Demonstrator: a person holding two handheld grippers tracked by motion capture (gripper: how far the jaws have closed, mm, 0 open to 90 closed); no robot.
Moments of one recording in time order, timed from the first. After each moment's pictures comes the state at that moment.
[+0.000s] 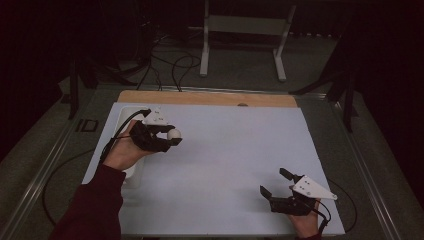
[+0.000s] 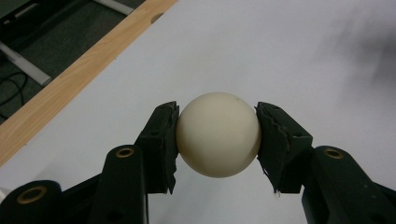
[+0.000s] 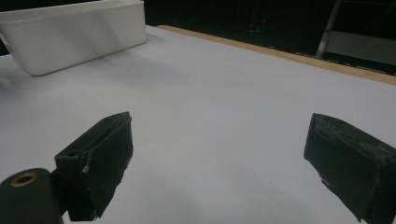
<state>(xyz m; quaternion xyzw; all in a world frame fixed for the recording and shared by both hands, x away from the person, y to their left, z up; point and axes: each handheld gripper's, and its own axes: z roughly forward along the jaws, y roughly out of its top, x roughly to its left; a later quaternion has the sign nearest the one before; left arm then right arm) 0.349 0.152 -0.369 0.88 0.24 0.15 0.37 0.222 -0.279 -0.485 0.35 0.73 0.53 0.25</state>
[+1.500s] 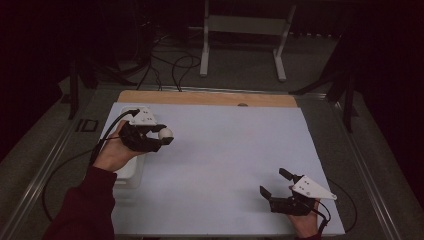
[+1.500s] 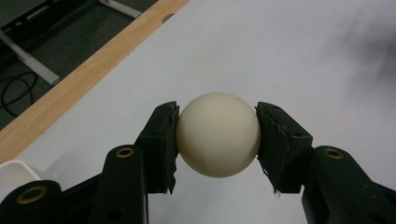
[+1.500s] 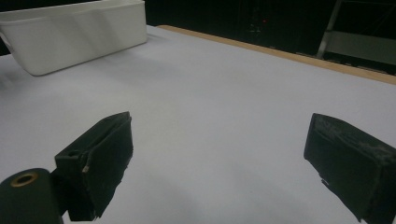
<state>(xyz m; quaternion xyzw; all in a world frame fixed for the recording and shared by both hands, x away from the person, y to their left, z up) 0.344 0.176 -0.367 0.88 0.24 0.16 0.38 0.222 -0.278 -0.485 0.35 0.73 0.53 0.25</state>
